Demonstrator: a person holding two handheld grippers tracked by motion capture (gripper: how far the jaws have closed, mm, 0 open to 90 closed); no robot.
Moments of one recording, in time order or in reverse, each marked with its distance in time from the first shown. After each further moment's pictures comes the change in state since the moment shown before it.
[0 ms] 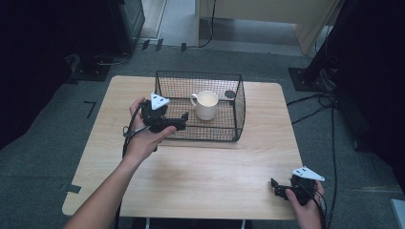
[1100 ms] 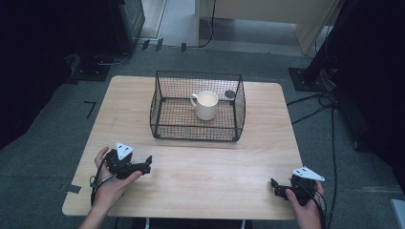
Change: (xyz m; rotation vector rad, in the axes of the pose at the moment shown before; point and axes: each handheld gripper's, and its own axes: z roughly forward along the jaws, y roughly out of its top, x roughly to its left) left arm 0.060 -0.159 -0.045 0.168 0.181 -0.065; right arm 0.000 0.000 0.000 0.000 -0.001 -0.002
